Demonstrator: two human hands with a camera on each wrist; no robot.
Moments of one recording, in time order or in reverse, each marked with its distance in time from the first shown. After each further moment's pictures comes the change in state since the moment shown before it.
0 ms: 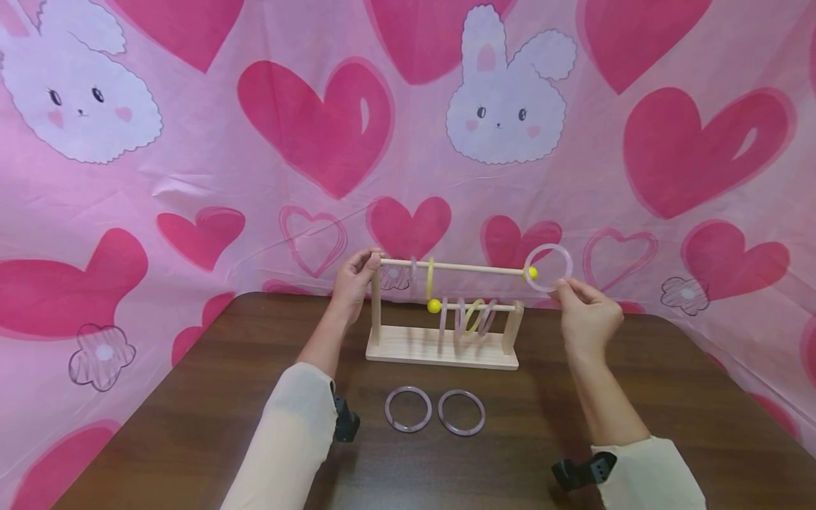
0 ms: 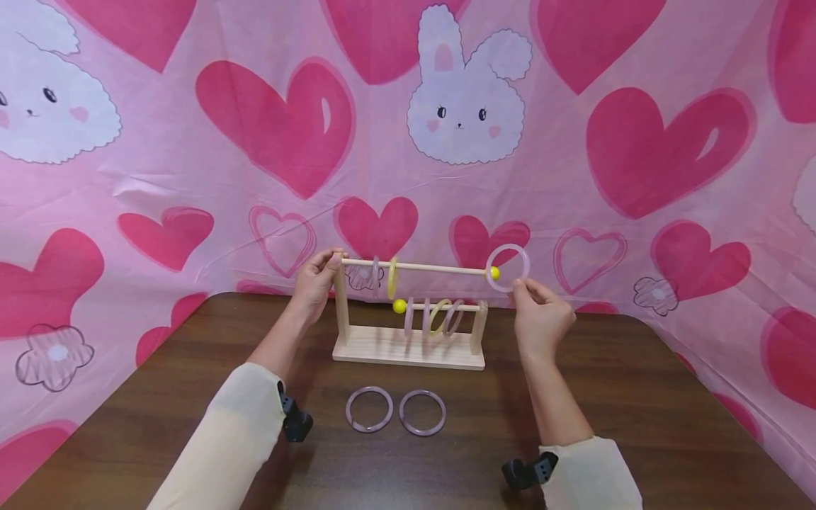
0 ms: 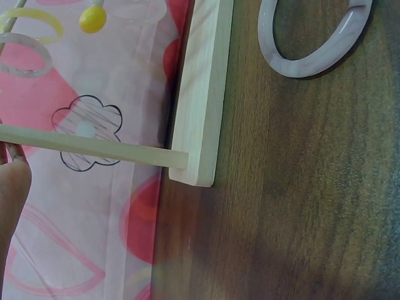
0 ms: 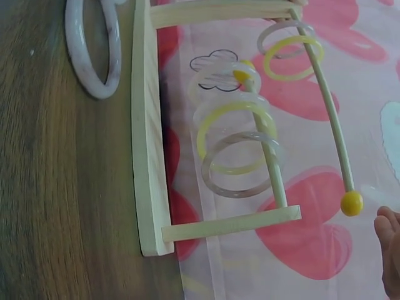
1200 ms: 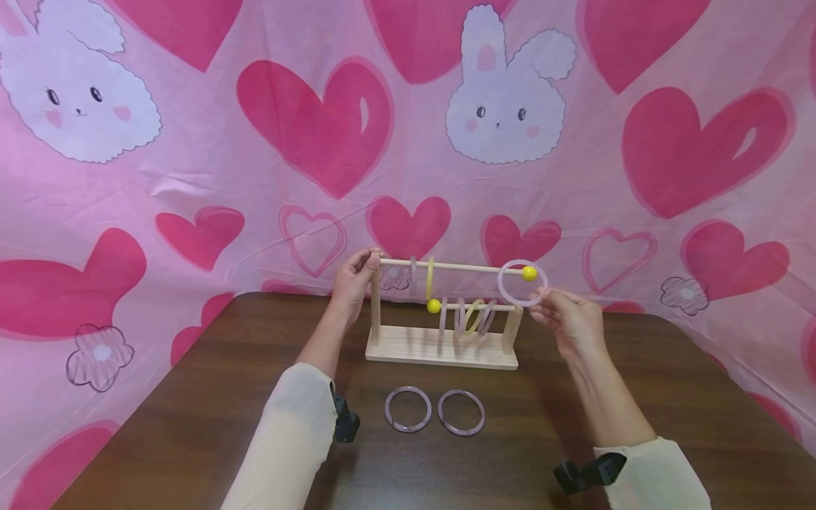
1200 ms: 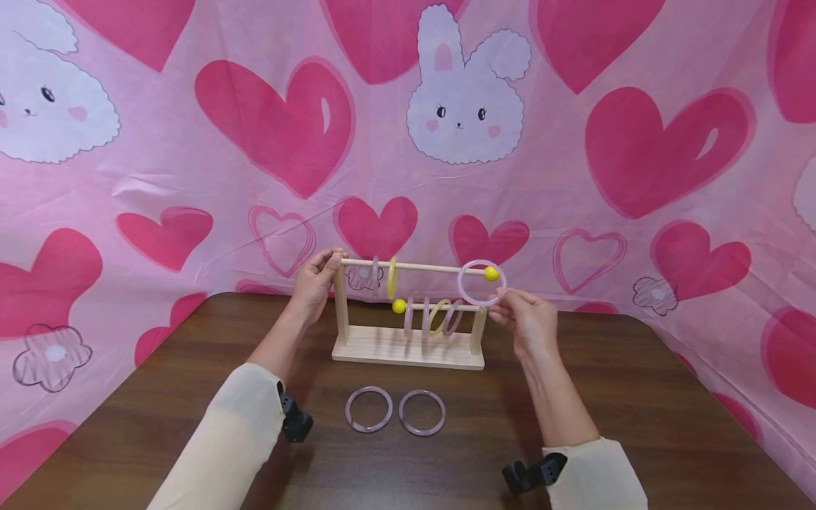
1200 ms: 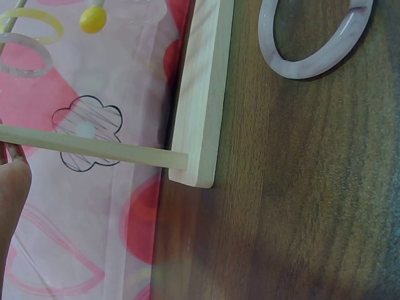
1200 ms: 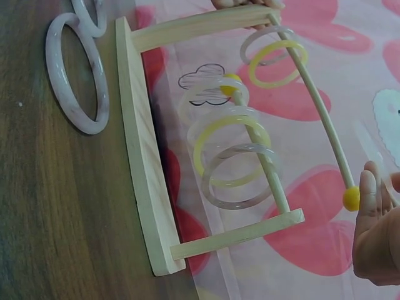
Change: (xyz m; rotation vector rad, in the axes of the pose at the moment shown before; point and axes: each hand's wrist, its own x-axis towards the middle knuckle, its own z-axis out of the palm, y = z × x) left_hand 0.002 -0.004 -0.001 -0.028 -0.009 0.022; right_hand 0.001 0.003 -0.009 0.433 -0.435 0.437
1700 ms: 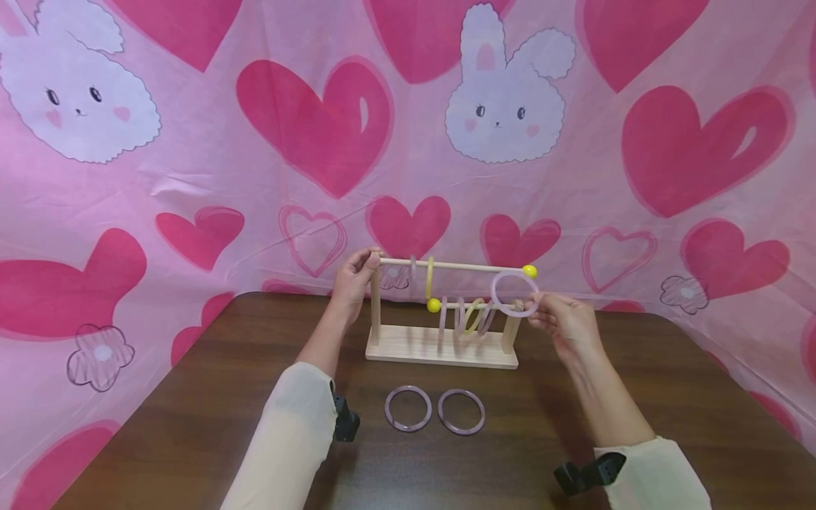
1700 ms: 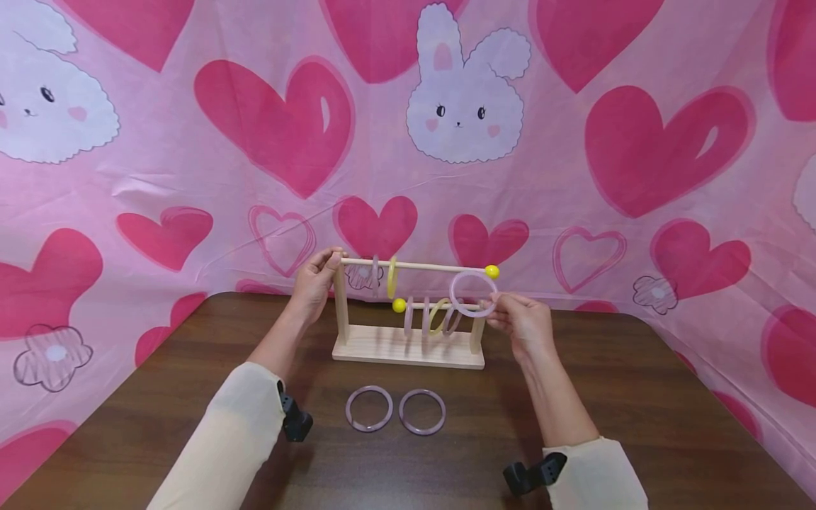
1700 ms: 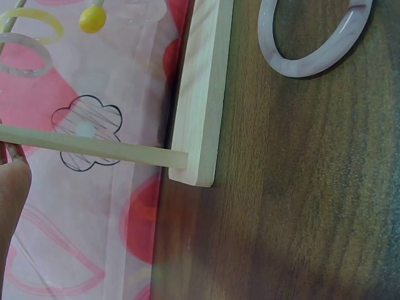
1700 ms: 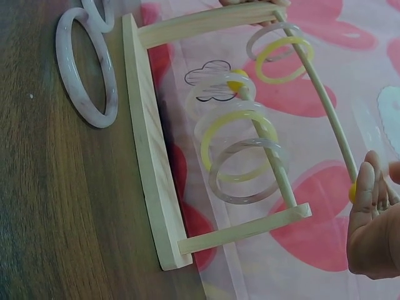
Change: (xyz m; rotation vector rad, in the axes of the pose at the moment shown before) left_hand -0.001 0.002 0.001 0.025 0.007 -0.017; right_hand 0.000 0.005 -0.004 -0.103 -0.070 0.067
